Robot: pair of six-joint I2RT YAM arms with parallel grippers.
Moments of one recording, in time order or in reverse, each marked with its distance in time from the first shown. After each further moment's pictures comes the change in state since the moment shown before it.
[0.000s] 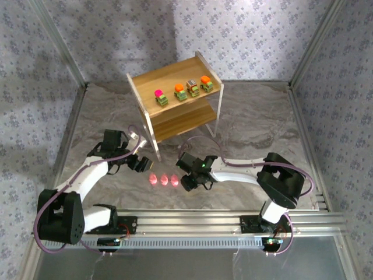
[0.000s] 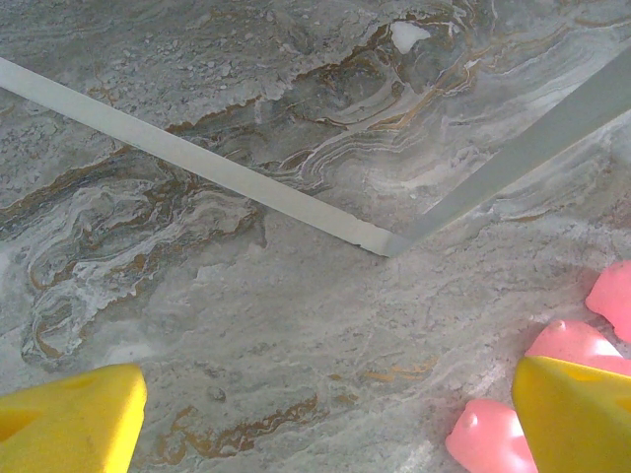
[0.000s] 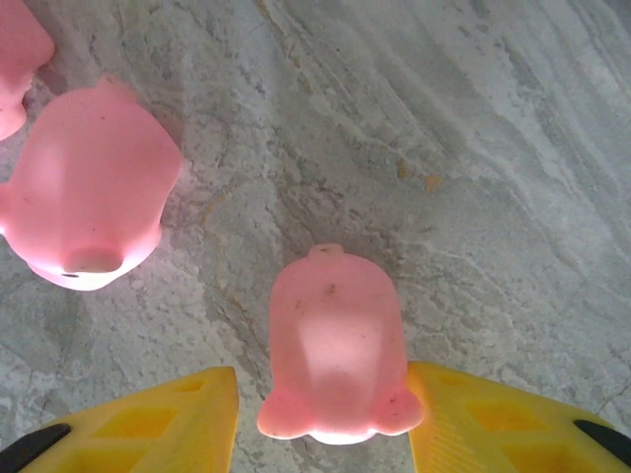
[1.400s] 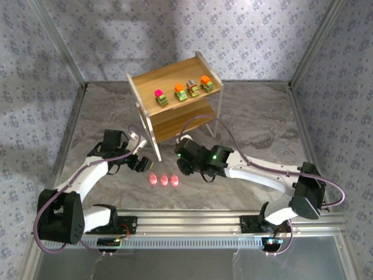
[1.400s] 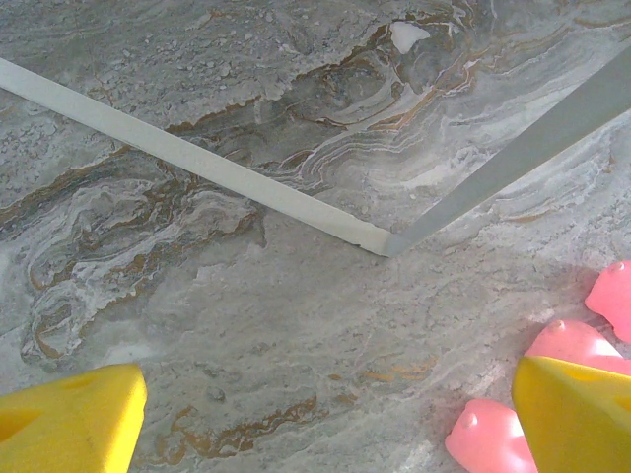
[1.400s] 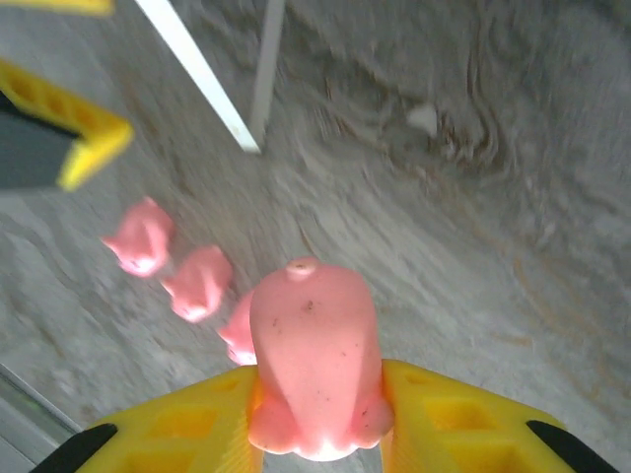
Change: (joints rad) left arm 0.000 0.000 0.000 0.000 0.000 0.000; right arm 0.032 -0.203 0.270 -0.200 0.174 0.105
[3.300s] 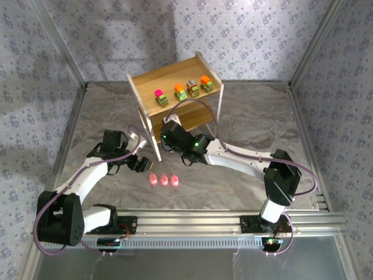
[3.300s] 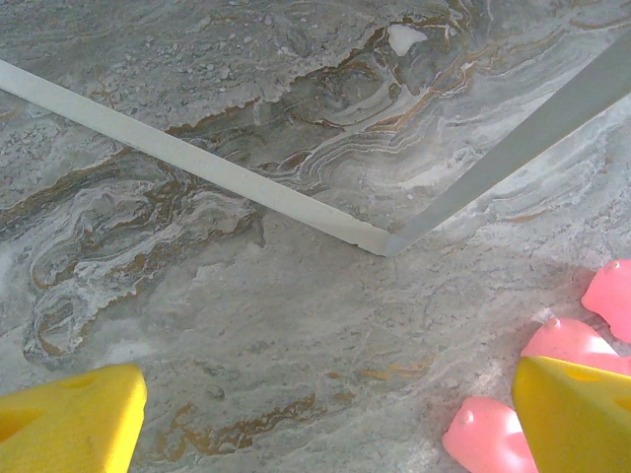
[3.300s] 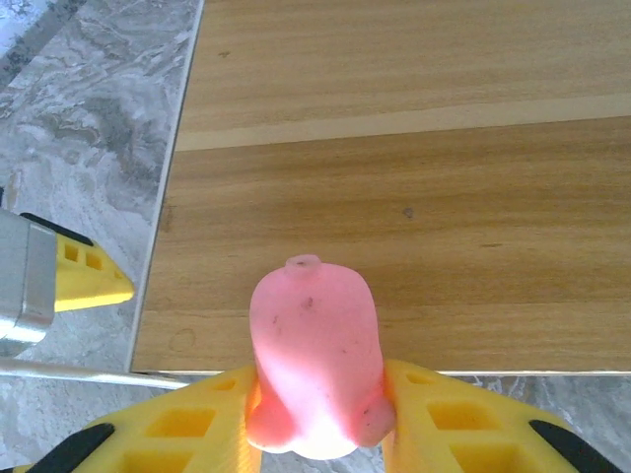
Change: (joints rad) left arm 0.000 -0.016 -0.006 -0.002 0.000 0.000; right arm -0.061 0.249 0.159 0.328 0.124 -0.014
